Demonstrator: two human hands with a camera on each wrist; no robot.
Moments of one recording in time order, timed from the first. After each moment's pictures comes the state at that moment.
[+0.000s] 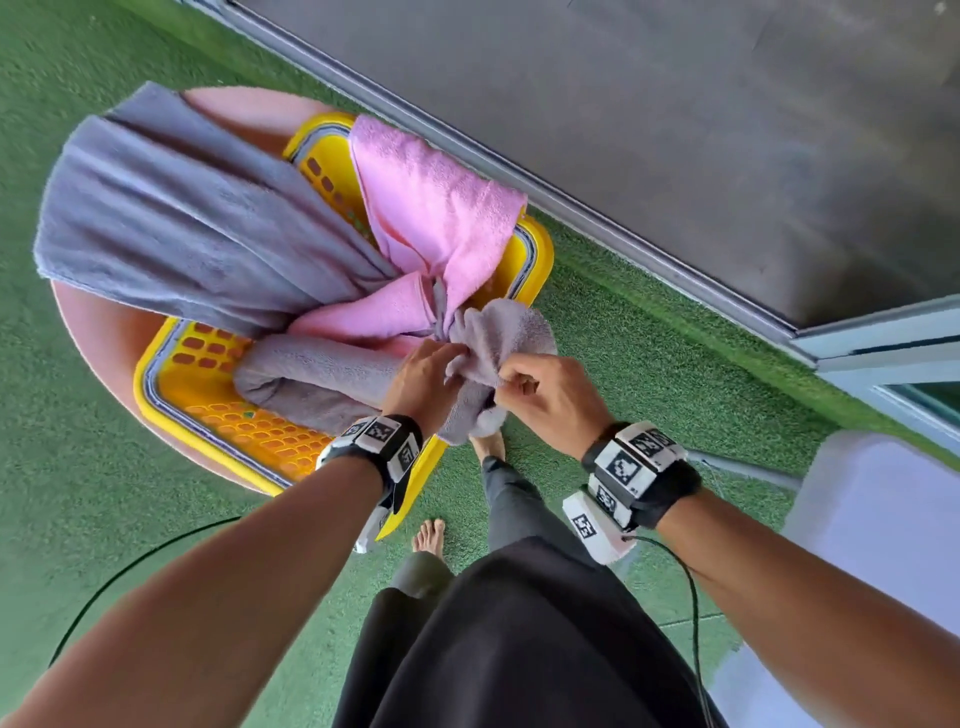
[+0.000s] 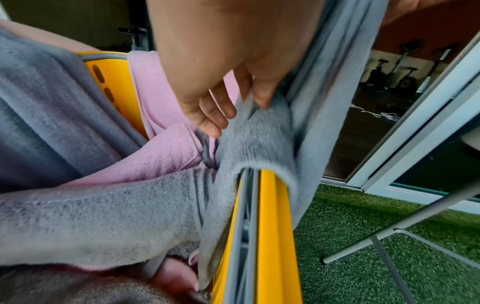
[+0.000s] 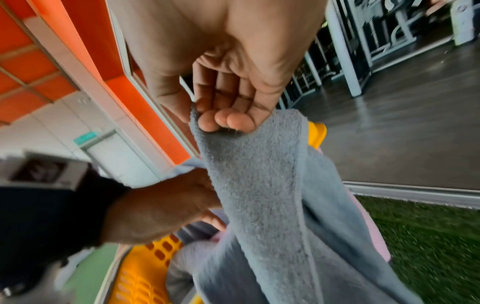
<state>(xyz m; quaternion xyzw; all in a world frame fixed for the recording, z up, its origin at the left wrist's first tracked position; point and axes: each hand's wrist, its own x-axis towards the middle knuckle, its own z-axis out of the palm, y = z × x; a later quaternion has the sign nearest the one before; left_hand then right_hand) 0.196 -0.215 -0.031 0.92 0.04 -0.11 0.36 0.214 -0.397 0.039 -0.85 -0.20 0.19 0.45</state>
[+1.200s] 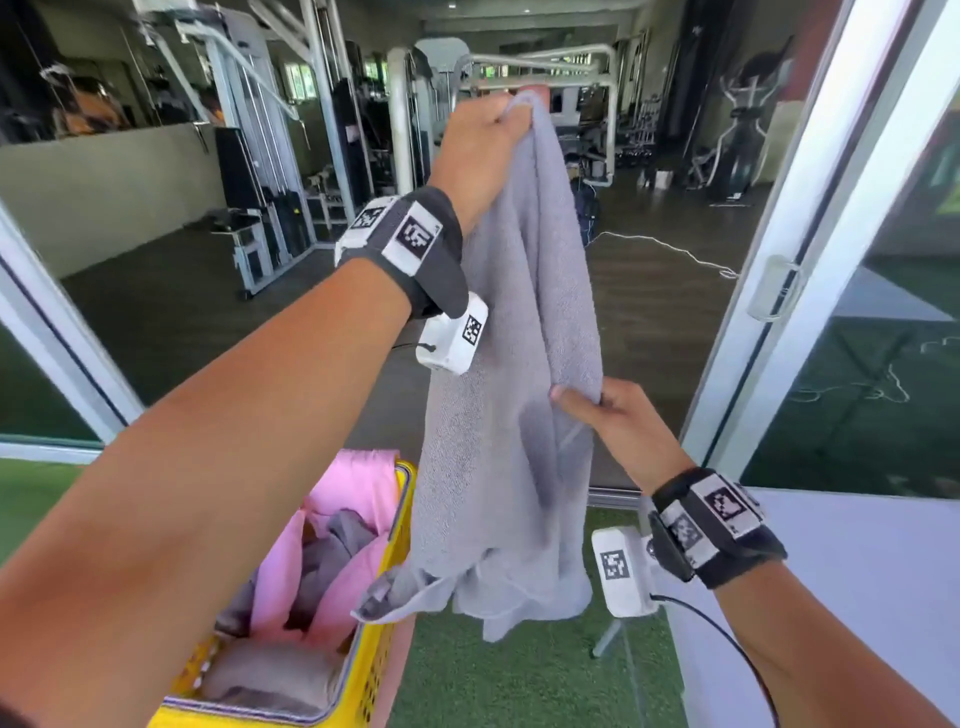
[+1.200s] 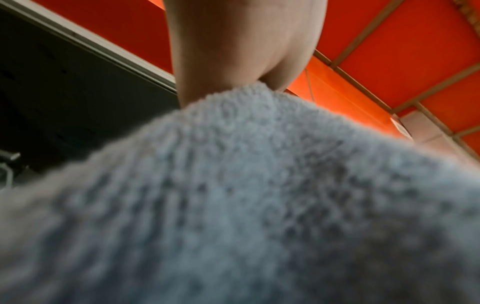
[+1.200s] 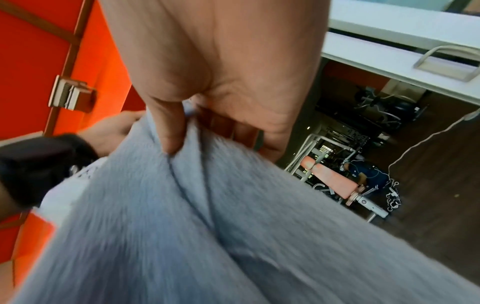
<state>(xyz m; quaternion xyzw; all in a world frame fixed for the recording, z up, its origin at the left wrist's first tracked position) 0.161 -0.416 0.511 0.75 -0.32 0.16 0.56 0.023 -0.548 0.320 -0.76 -0.03 -0.11 0.63</state>
